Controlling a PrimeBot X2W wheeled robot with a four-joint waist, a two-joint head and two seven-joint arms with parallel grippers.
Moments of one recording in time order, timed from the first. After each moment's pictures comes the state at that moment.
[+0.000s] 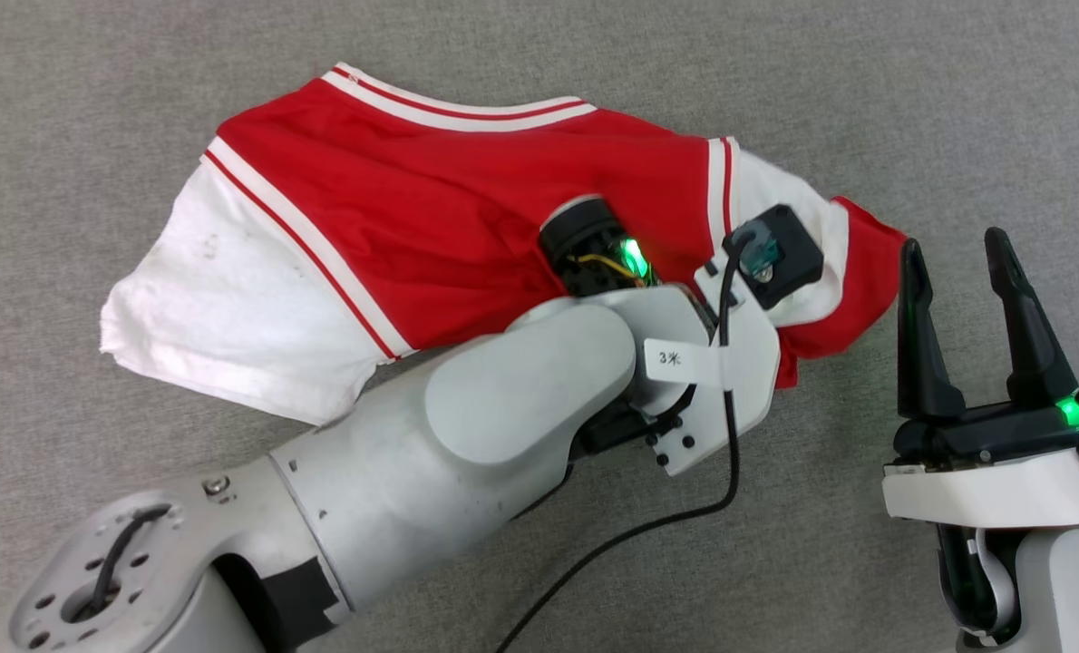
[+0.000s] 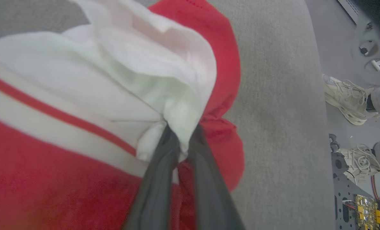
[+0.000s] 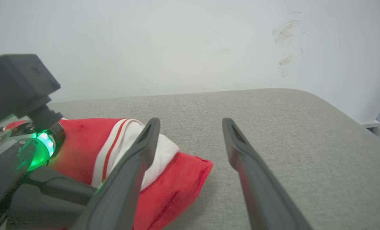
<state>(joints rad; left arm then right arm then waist) -1.18 0.13 -1.28 0.48 -0.87 -0.13 0.38 -0.19 -0.05 -0.01 -0.09 0.19 0.13 -0.26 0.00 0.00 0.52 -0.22</state>
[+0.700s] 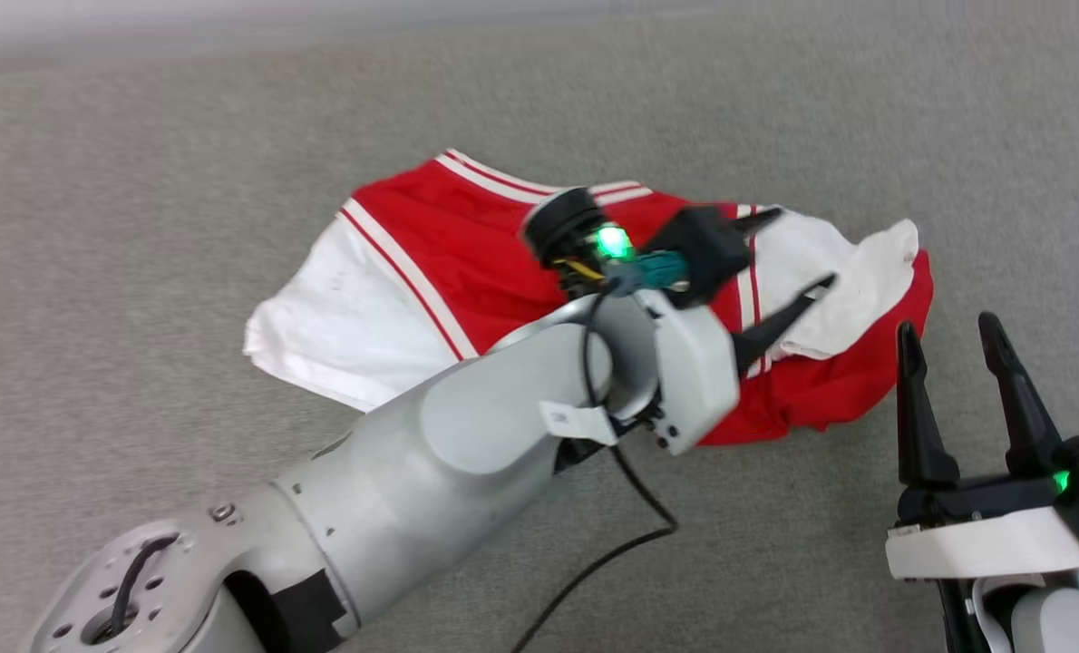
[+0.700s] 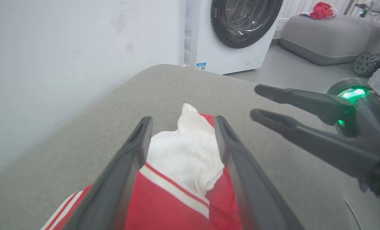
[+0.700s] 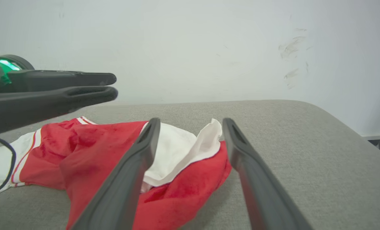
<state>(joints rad) -1.12 0.09 -1.26 0.58 -0.83 -0.11 -0.19 -0.09 -0.05 -0.05 -0.05 0.13 0.13 -0.26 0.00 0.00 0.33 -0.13</state>
